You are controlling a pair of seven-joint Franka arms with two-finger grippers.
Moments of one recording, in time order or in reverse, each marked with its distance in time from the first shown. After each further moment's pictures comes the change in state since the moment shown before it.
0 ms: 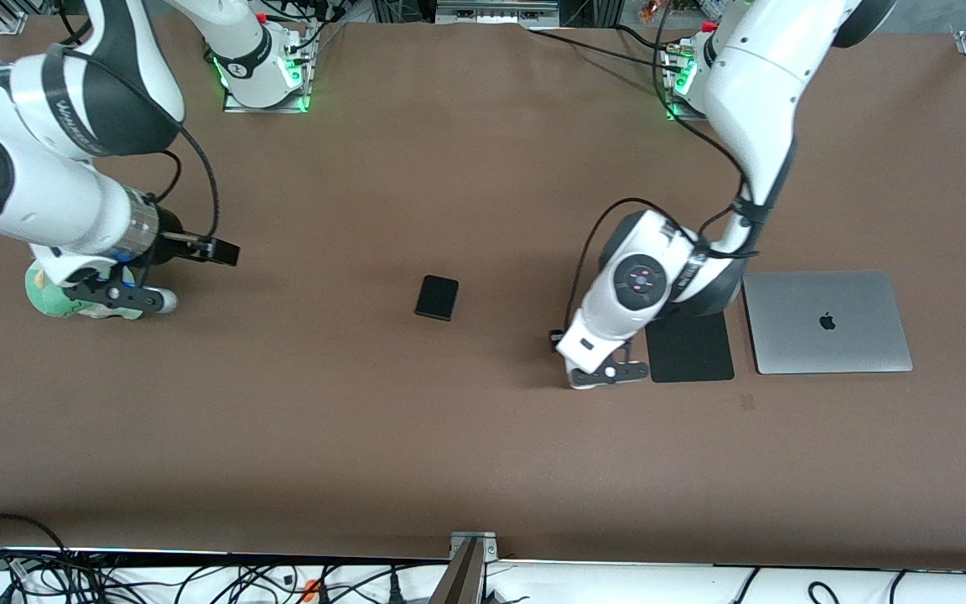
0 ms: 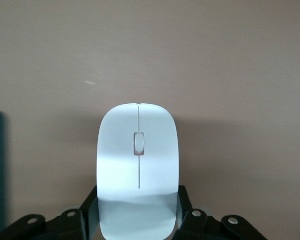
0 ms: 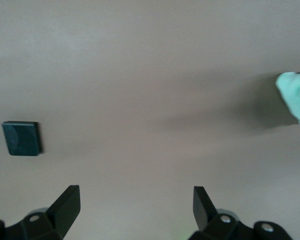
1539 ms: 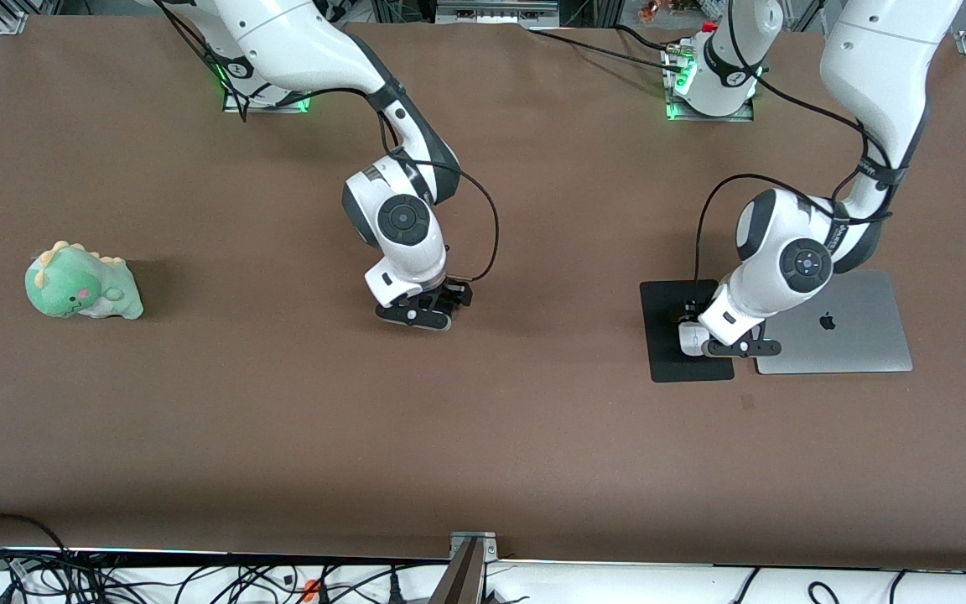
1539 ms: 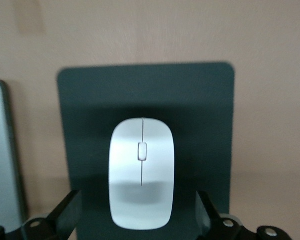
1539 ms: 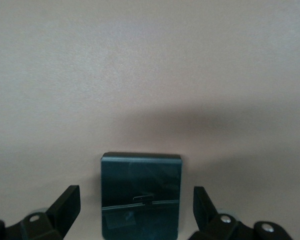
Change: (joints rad) left arm 0.325 -0.246 -0.029 -0.441 0.000 0.119 0.334; right arm 0.454 0.469 -0.001 -0.012 -0.027 0.689 0.431
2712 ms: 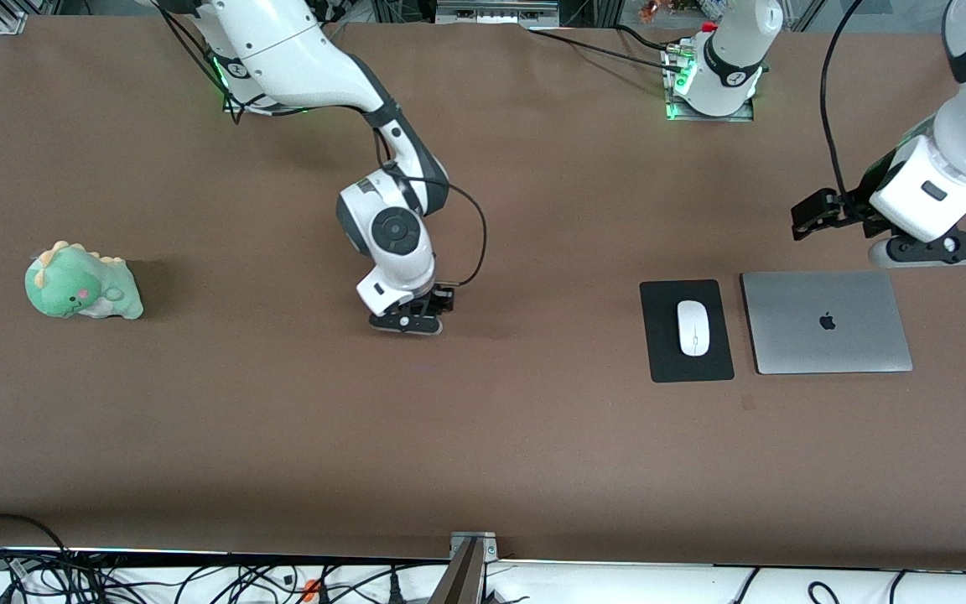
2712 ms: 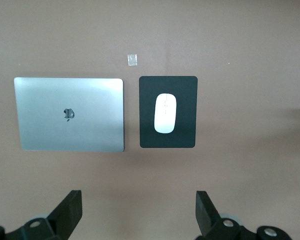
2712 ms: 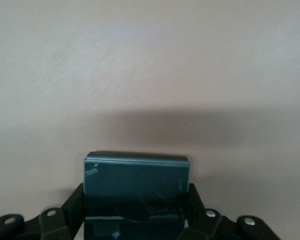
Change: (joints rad) left arm 0.031 -0.366 0.019 0.470 -0.054 -0.839 0.058; right arm -0.047 0.014 -0.027 -0.035 -0.020 0.005 -0.187
